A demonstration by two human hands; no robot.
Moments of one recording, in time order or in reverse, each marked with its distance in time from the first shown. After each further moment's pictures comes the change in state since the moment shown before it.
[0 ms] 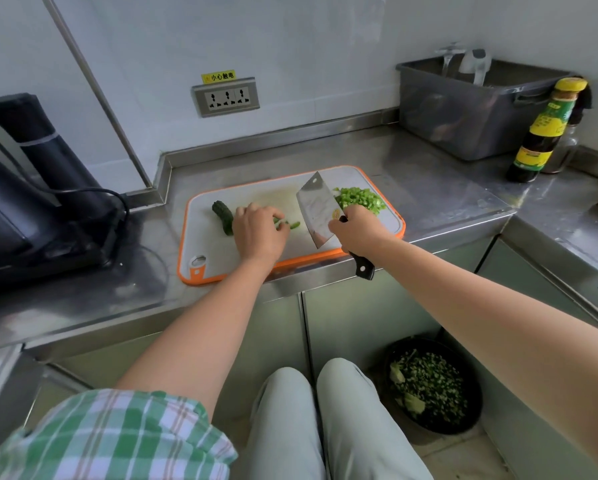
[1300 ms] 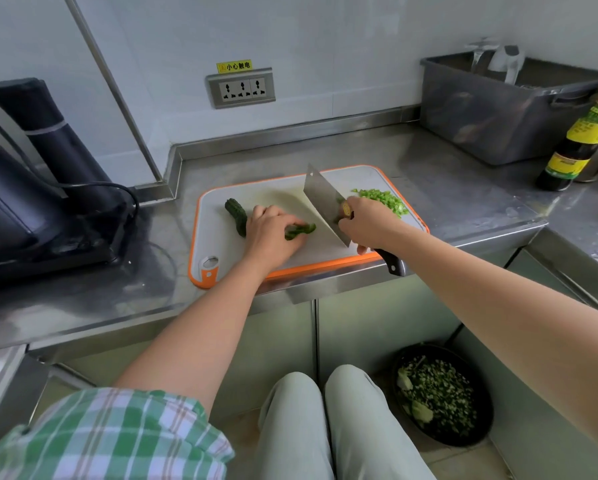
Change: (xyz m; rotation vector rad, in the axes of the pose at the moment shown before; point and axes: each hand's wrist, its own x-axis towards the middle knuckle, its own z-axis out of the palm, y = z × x) left_hand 0.015 -0.032 0.010 -0.089 -0.172 0.198; right_hand 0.024 -0.023 -0.004 -0.337 -0.092 -0.135
